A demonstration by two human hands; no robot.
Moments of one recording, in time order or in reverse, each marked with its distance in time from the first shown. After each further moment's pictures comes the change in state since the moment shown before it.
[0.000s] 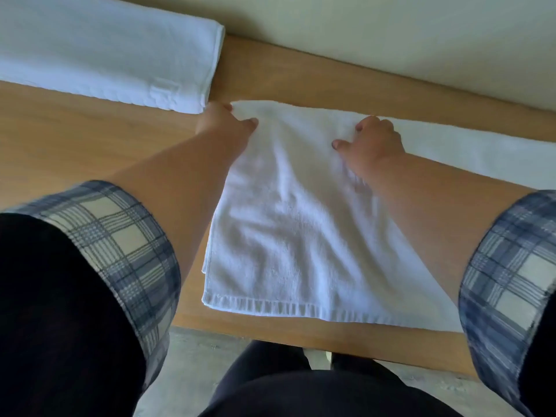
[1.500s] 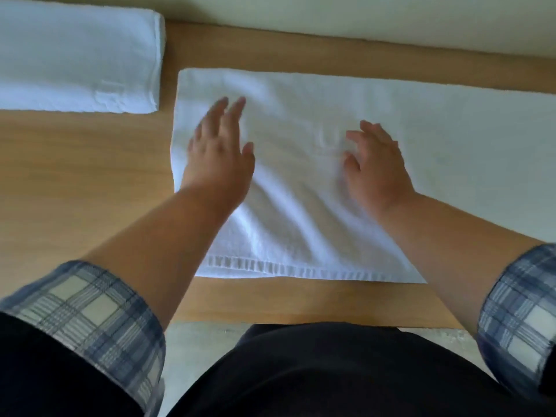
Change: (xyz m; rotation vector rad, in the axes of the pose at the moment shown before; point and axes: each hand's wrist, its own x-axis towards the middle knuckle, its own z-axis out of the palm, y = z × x) left_hand -0.103 0.002 0.032 0.418 0.067 0.598; right_hand -0.067 0.098 0.002 0.124 0.105 -0.240
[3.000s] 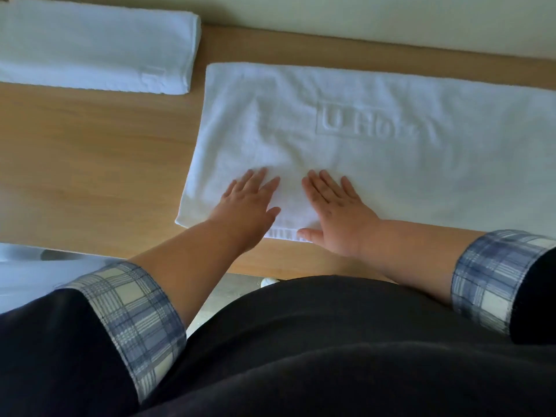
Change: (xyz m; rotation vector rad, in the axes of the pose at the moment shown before) left_hand -0.123 0.002 0.020 0.260 -0.457 0.094; right_hand -0.103 -0.002 0.039 -0.412 -0.515 -0.496
